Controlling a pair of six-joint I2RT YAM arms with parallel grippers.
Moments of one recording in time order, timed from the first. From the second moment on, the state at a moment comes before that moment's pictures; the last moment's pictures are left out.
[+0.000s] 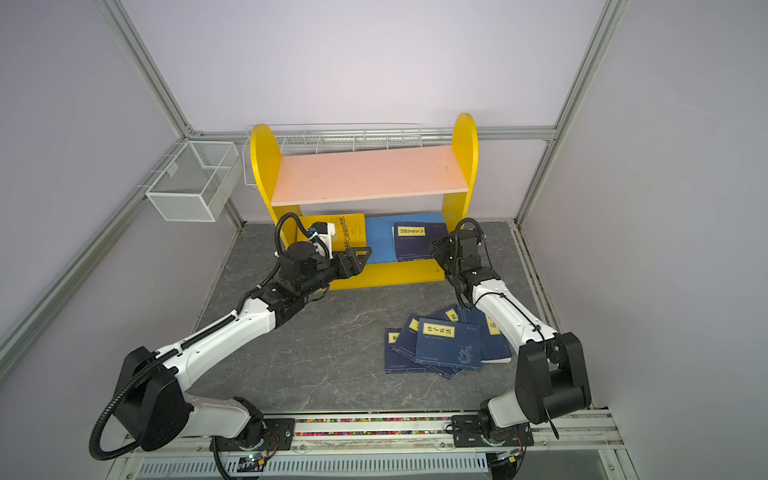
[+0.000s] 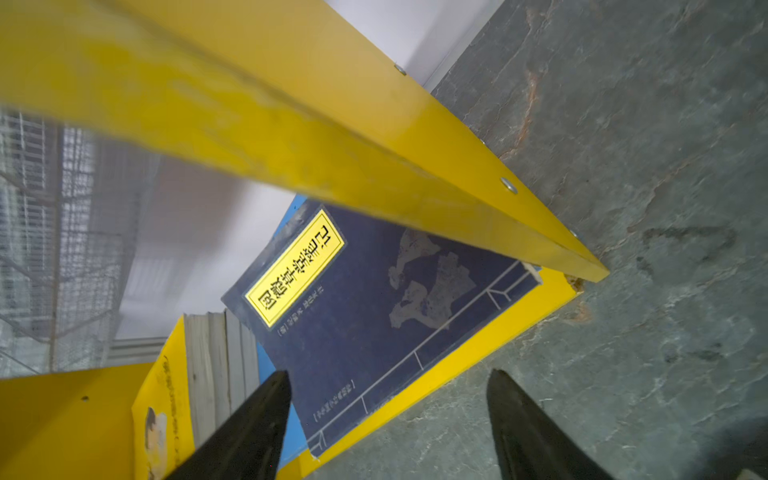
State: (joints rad) left arm -0.64 1.39 1.02 0.14 0.15 -0.65; right arm 0.28 1.47 1.07 -0.17 0.02 0.99
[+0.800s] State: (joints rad) left arm -0.64 1.43 1.02 0.11 0.13 -0.66; right arm 0.36 1.66 1.23 -0.32 -0.07 0.78
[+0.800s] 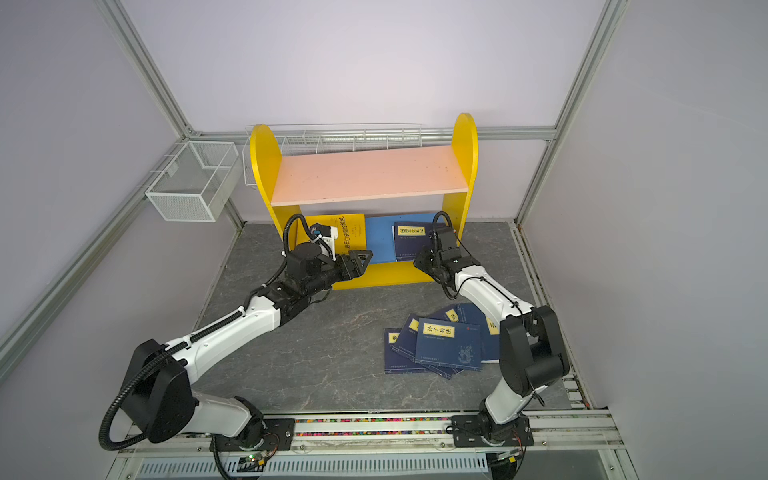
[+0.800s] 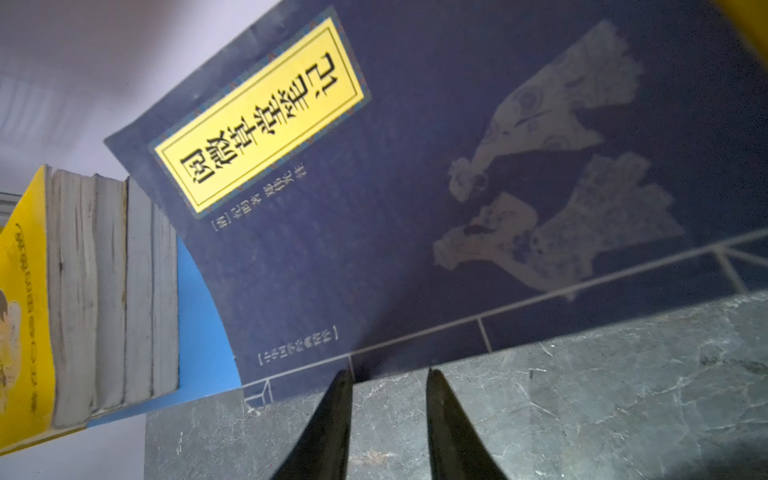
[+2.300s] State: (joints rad) left arm -0.92 2.01 1.45 -0.43 0.26 0.03; right arm -0.02 1.19 0.65 -0.87 -0.25 0.51
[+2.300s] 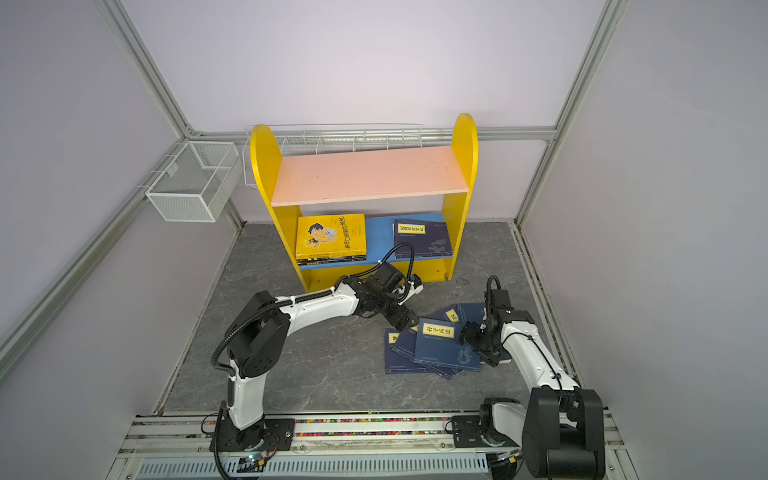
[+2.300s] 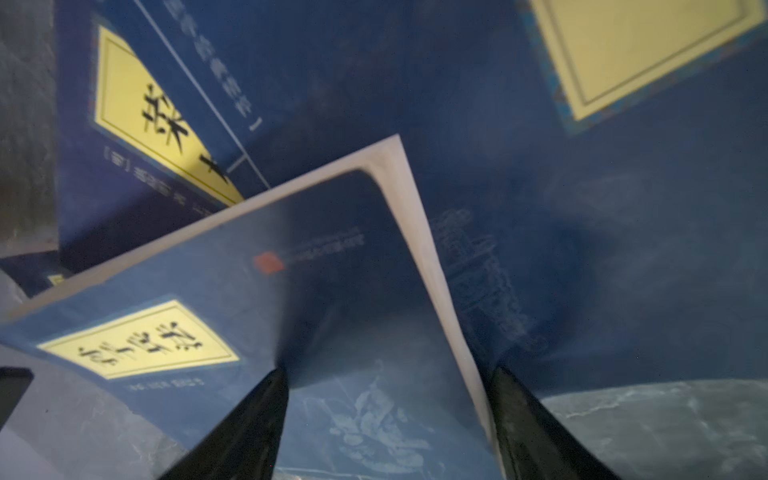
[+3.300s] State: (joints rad) left arm -0.89 2.13 1.59 -0.56 0.24 0.01; right arm 0.10 1.33 0.72 -0.64 -0.33 0.48
